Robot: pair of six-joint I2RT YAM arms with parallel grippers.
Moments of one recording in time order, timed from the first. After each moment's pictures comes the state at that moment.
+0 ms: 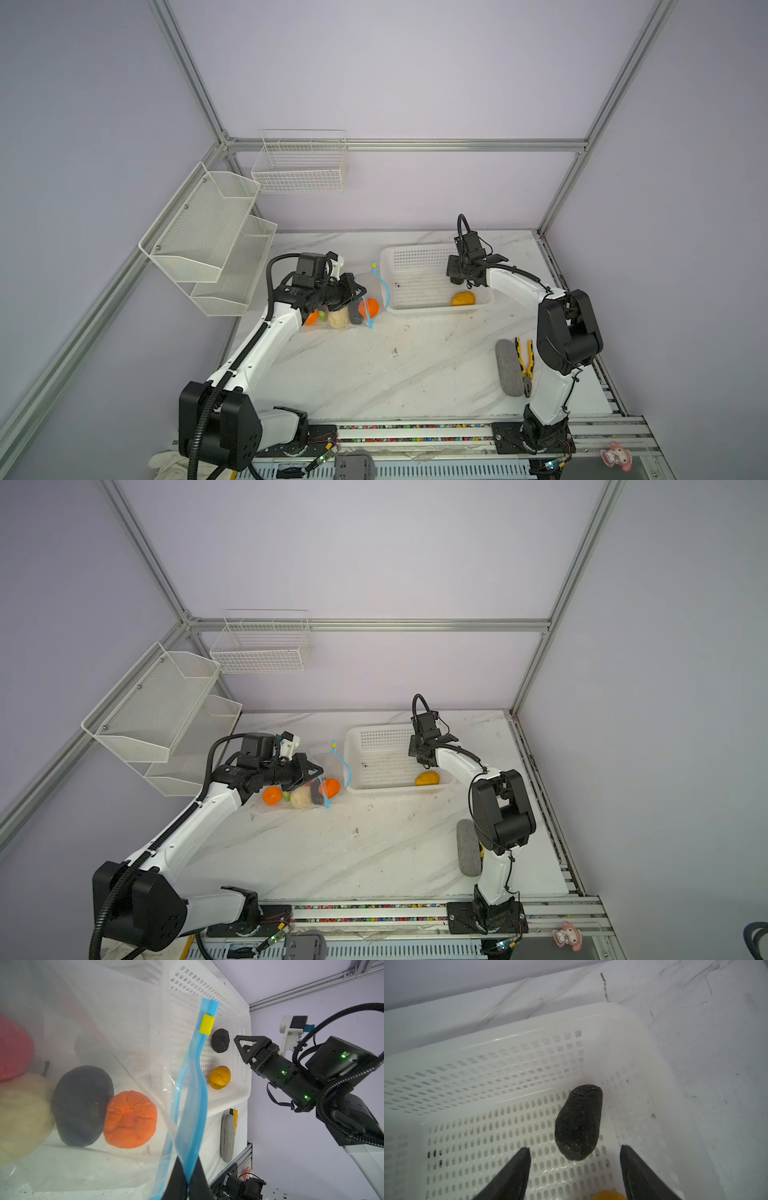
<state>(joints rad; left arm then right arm) -0.21 1.29 1.06 -0.54 0.54 -0.70 0.38 1.89 1.42 -0.42 0.27 0.46</state>
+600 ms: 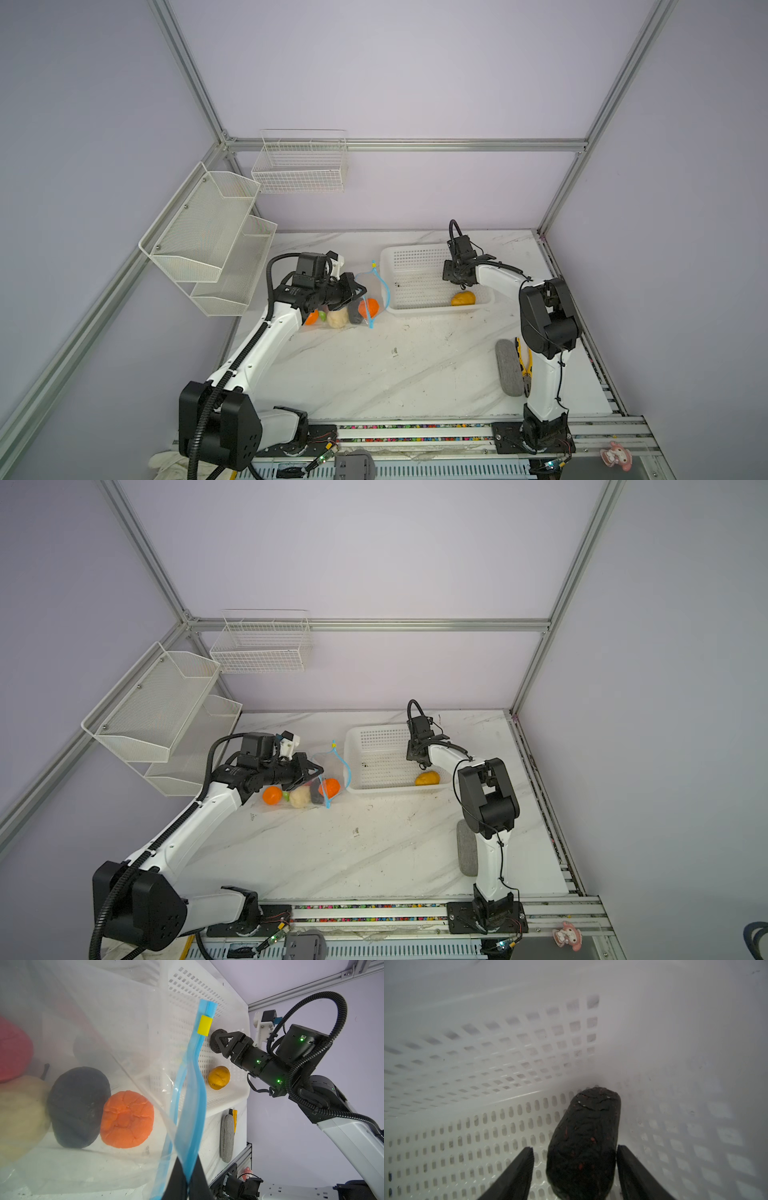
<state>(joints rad) -0.21 1.29 1.06 -0.53 0.54 -0.70 0.37 2.03 1.48 -0.42 0.25 0.46</state>
